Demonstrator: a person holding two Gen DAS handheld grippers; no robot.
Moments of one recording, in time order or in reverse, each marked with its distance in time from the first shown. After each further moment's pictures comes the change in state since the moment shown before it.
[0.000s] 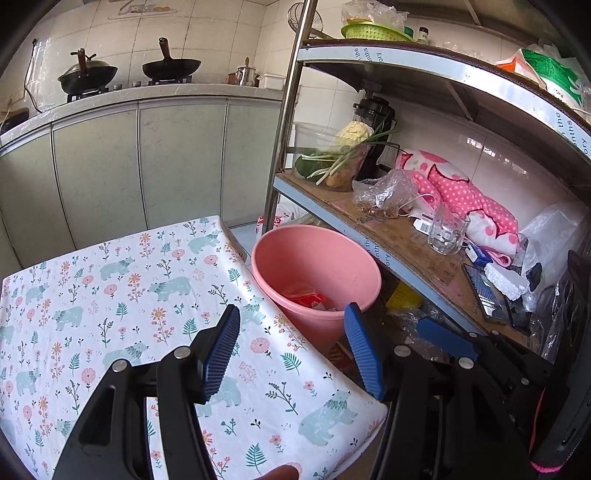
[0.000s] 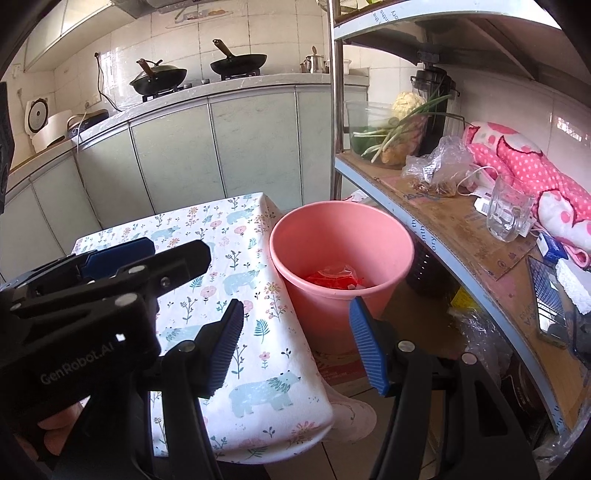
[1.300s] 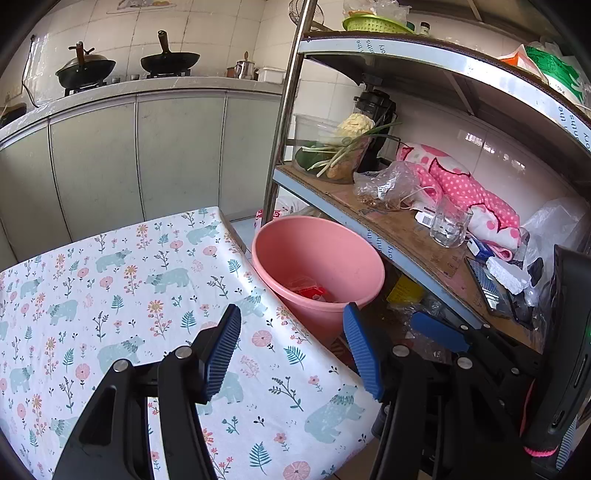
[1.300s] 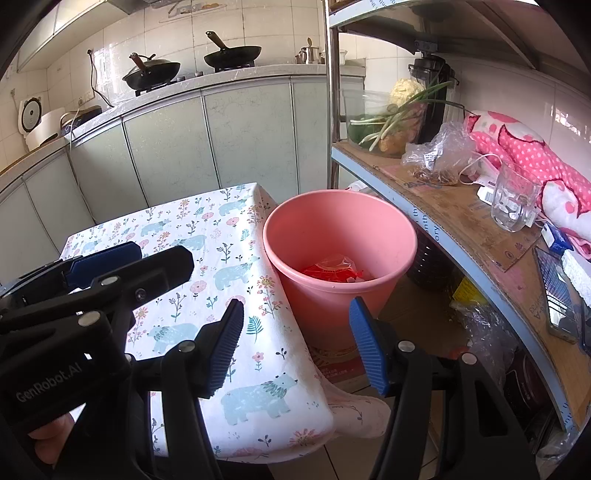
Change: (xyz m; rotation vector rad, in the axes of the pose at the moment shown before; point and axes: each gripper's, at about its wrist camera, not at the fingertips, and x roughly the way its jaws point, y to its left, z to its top) left arm 0.012 0.008 -0.007 -0.003 0.020 -0.013; right arm 0.020 -0.002 -0.005 0.008 0.029 -0.013
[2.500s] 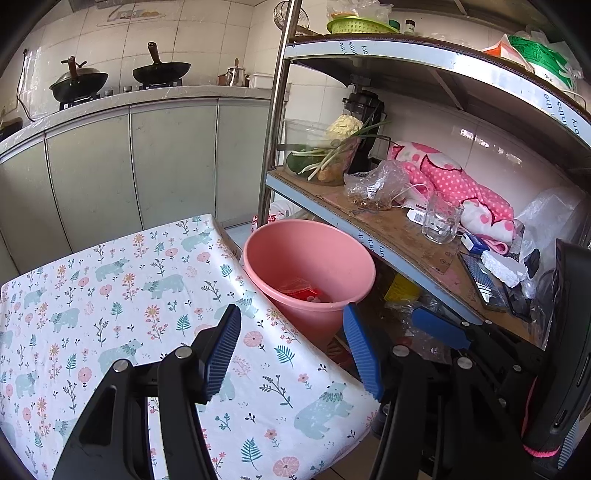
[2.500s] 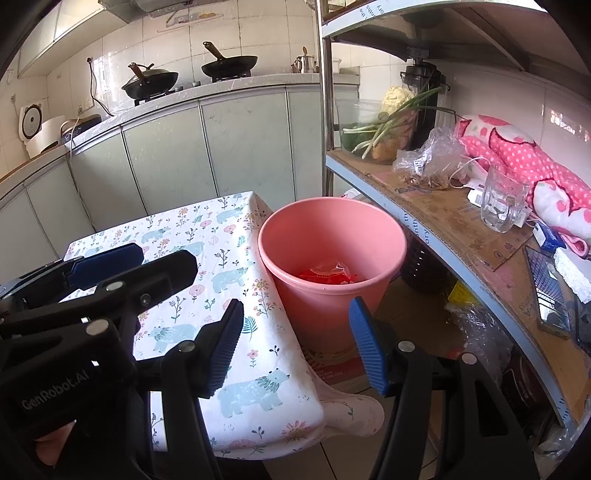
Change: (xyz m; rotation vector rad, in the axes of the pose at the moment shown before) left arm -0.011 -0.011 -0.001 0.045 -0.015 -0.004; right arm -0.018 -0.006 -0.006 0.011 -0.040 -0.006
